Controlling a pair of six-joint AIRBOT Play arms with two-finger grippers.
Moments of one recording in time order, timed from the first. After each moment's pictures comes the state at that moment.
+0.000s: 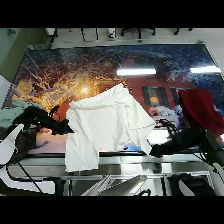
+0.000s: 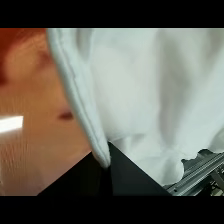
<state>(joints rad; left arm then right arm) 0.23 -1.61 0.94 -2.19 1.32 1.95 0.03 -0.88 0.43 2.11 -1.31 -1.95</state>
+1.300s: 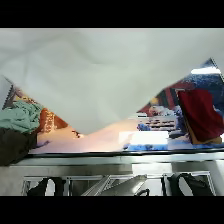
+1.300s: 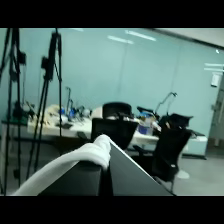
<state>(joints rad) 0.51 -0.62 1.78 -2.44 0.91 1.73 -0.31 -0.79 1.99 2.57 -1.18 -1.87</state>
